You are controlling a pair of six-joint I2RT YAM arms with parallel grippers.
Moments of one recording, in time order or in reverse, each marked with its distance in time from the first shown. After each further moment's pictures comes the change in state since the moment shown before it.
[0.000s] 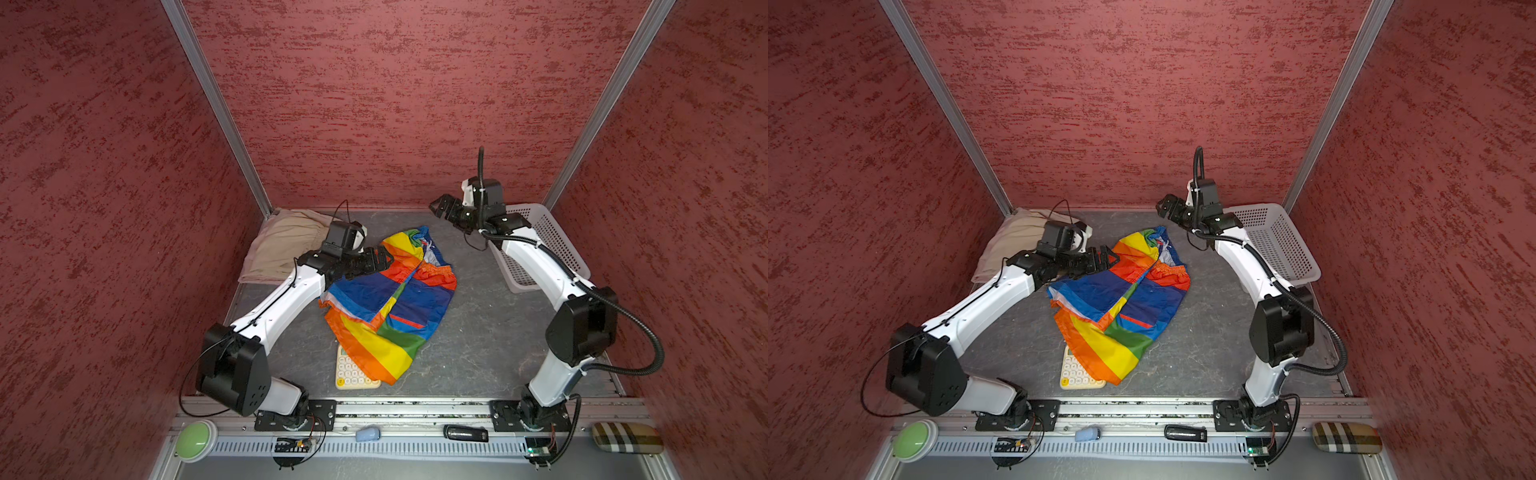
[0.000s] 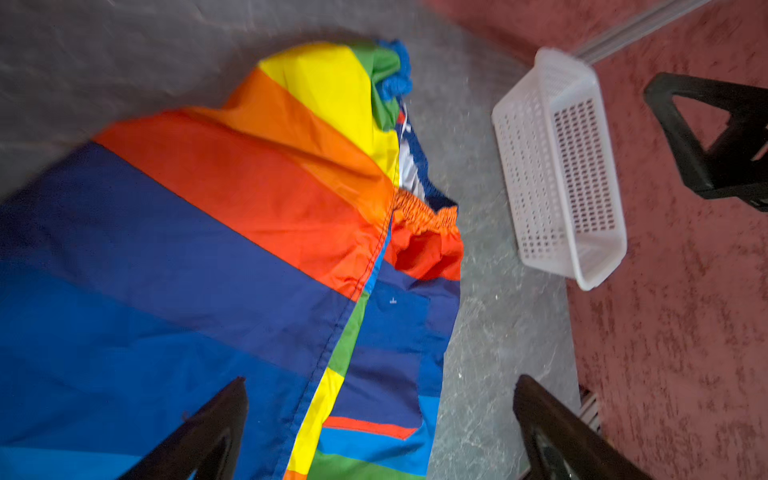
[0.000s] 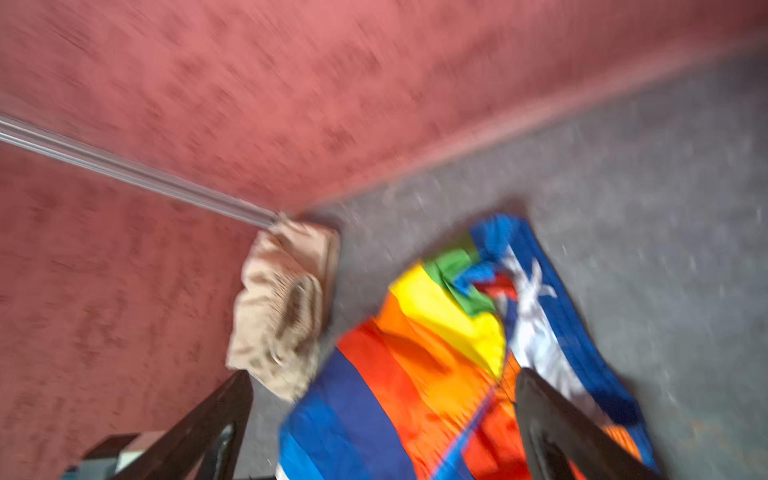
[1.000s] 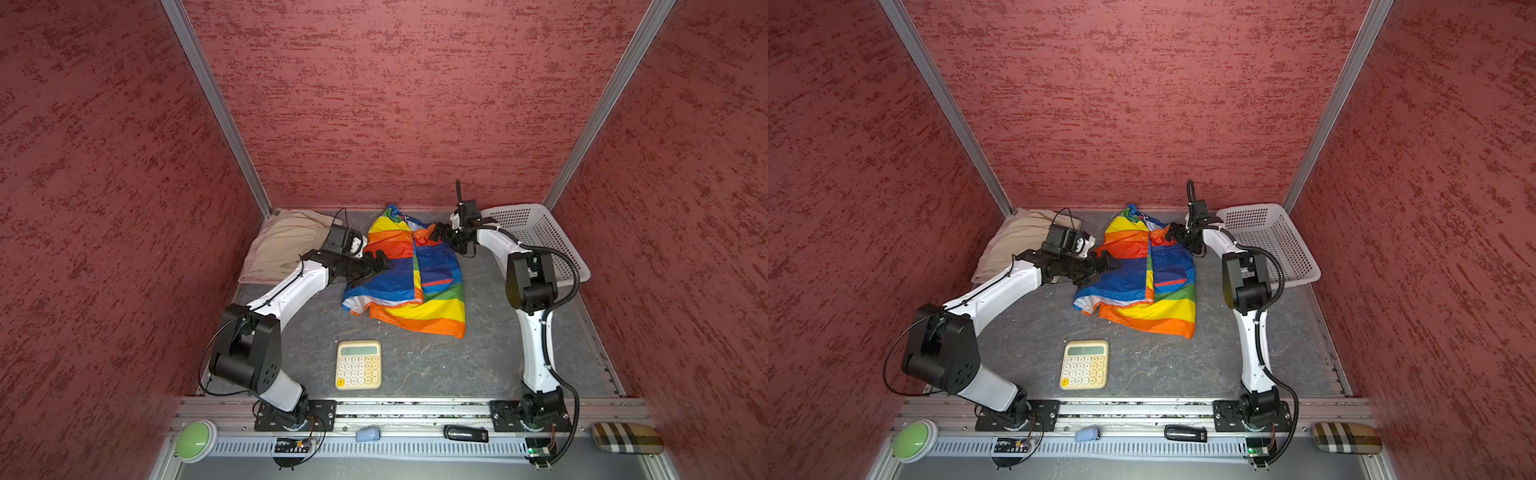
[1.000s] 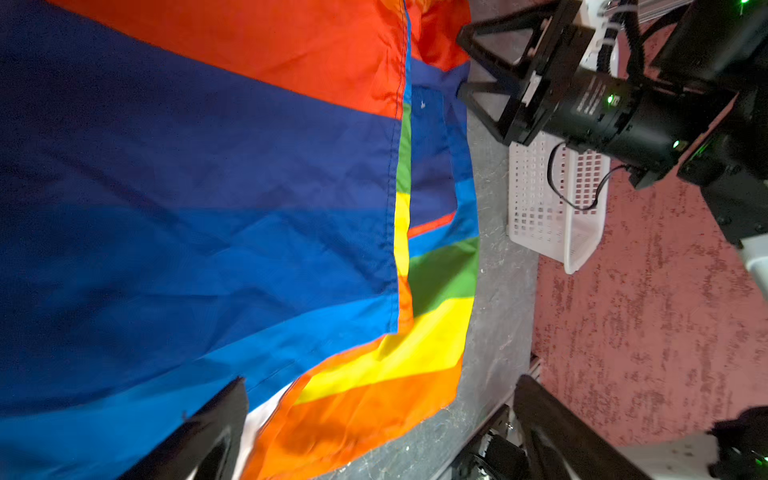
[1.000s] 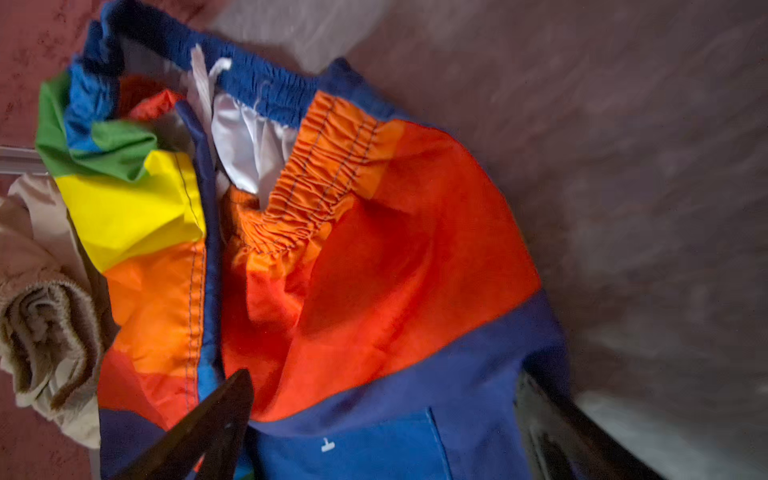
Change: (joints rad) left arm 0.090 0.051 -0.039 0.042 0.200 -0.092; right arm -0.108 0.569 0.446 -0.233 -0.019 -0.200
